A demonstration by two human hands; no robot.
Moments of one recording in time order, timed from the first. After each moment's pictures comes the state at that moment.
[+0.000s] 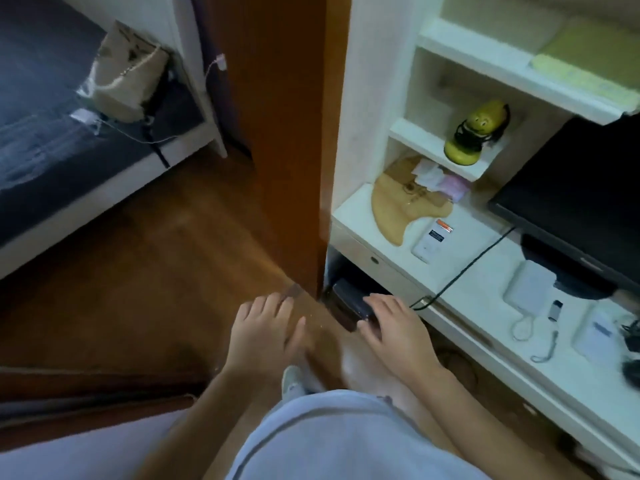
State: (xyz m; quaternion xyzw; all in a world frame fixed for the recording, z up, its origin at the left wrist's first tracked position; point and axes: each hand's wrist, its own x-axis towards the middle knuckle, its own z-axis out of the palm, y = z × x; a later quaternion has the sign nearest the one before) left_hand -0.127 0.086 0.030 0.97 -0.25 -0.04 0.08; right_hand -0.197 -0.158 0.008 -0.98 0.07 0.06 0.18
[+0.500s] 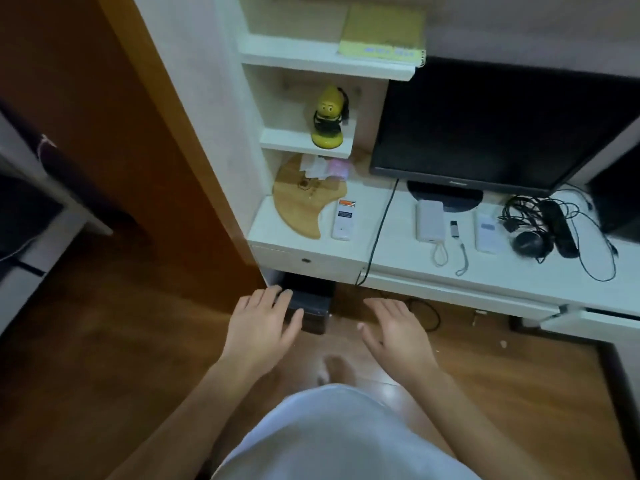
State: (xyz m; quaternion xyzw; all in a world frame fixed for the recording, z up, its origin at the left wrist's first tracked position) left_hand -0.076 0.021 0.045 0.87 -0.48 -0.06 0.05; right_hand -0.276 -0.146 0.018 -0.92 0.34 -0.01 0.21
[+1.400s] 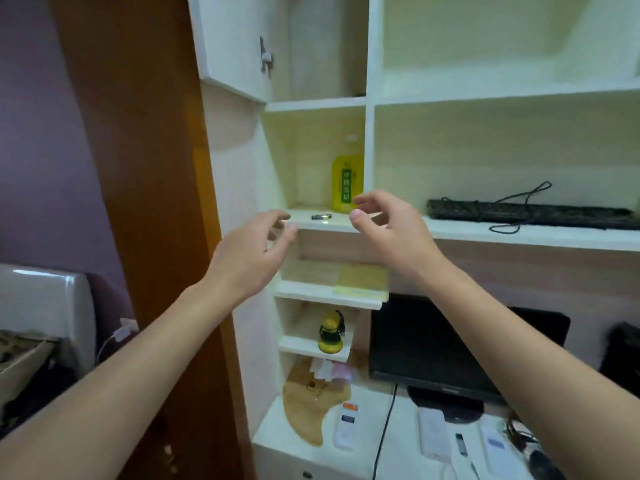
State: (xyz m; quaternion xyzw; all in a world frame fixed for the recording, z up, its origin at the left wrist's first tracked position) left_hand -0.037 -0.061 0.435 0.77 -0.49 0.21 0.35; right_hand -0.196 -0.239 0.451 -0.84 0.11 -0.43 0.30
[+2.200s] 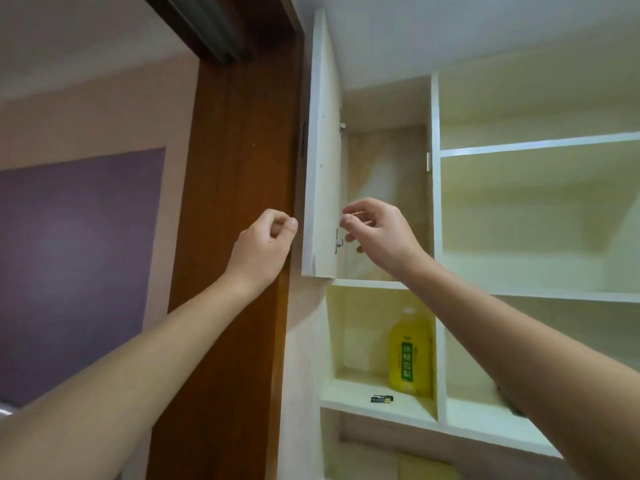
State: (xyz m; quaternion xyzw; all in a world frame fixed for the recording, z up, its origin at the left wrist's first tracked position) left_hand 0.096 -0.020 0.672 0.64 -0.46 0.31 0.53; right_hand -0.045 -0.171 0.704 -0.80 -0.01 -0.54 0.24
